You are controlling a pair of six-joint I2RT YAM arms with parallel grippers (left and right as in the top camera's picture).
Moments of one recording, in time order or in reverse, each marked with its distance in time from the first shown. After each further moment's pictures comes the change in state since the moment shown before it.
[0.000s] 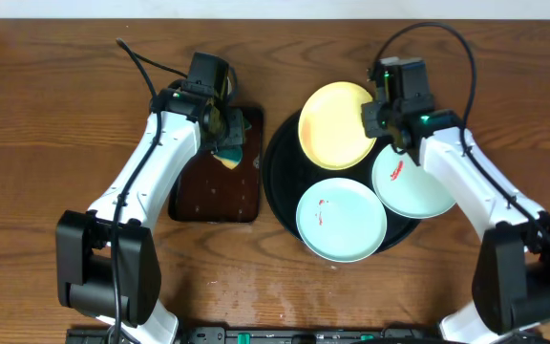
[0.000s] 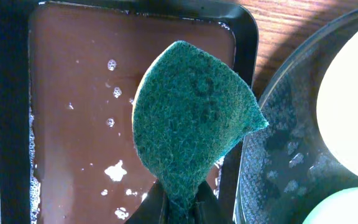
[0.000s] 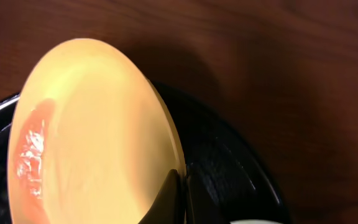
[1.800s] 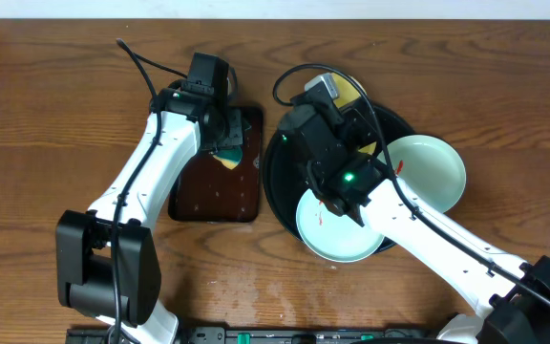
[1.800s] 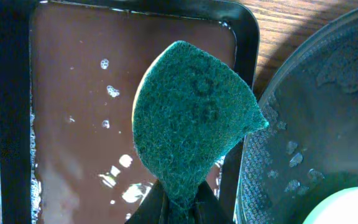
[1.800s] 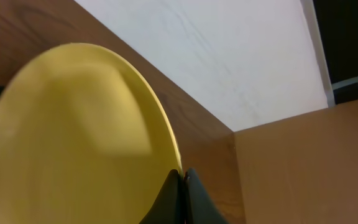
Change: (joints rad) left arm 0.000 0.000 0.000 -0.003 0.000 0.000; right arm 0.483 -0.128 0.000 0.002 0.997 -0.284
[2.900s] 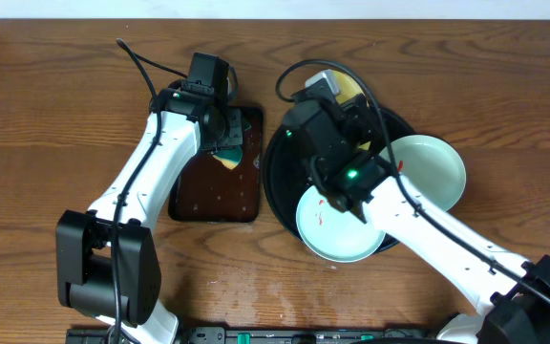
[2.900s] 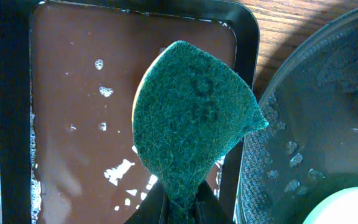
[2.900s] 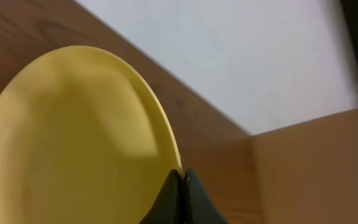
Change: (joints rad) left arm 0.000 0.000 0.000 0.000 0.000 0.000; right arm -0.036 0.000 0.000 0.018 -0.110 0.047
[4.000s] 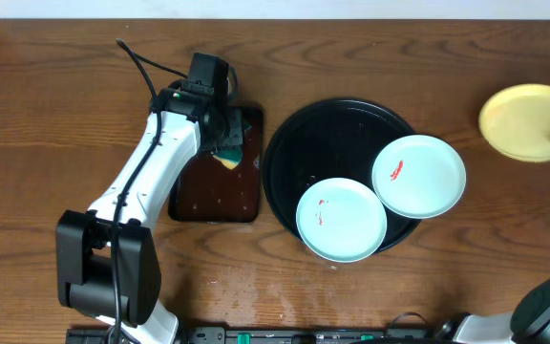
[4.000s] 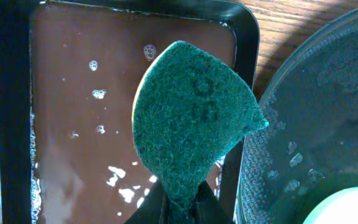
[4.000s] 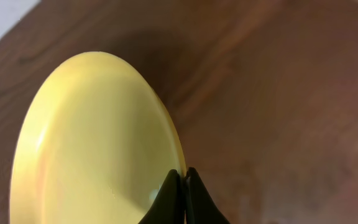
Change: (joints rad) left arm 0.000 0.000 0.000 0.000 0.000 0.000; right arm -1.341 0.000 0.000 -0.116 -0.995 0.483
